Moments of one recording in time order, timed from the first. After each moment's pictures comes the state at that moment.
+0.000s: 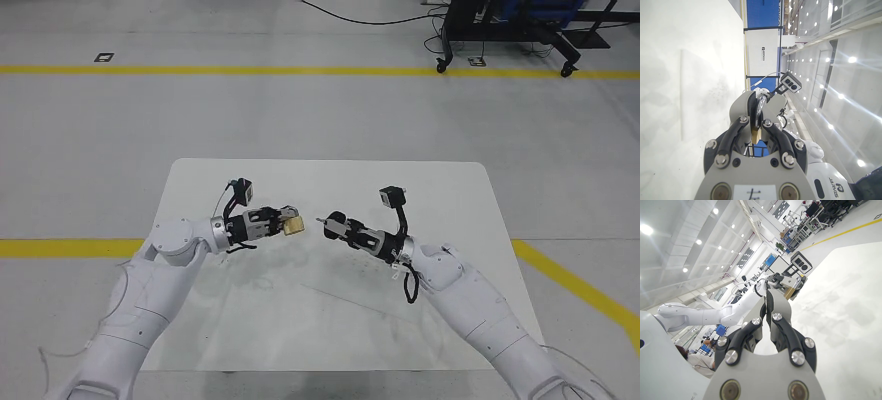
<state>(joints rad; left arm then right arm) 1.00 -1.13 -1.08 -1.19 -0.48 -0.08 -1.00 -1.09 -1.18 0.91 -1.24 0.19 -0.85 0.54</state>
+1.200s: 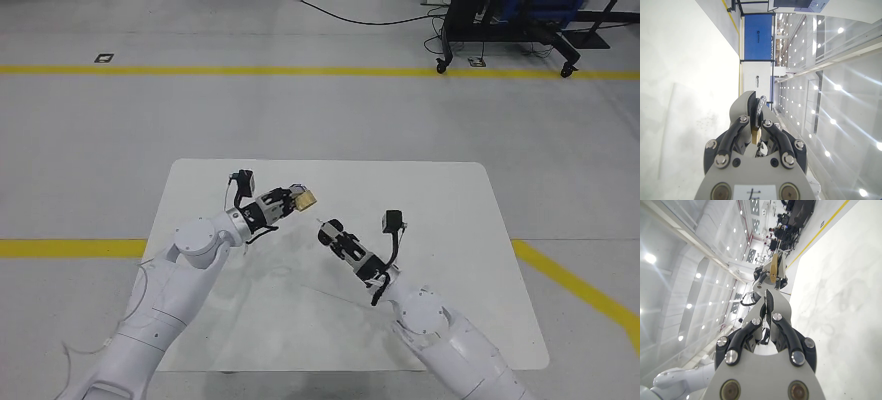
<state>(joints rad) 0.99 -1.18 -1.03 -1.25 -0.48 -0.03 -0.63 -1.37 -1.20 0.90 -1.59 0.14 -0.29 0.04</state>
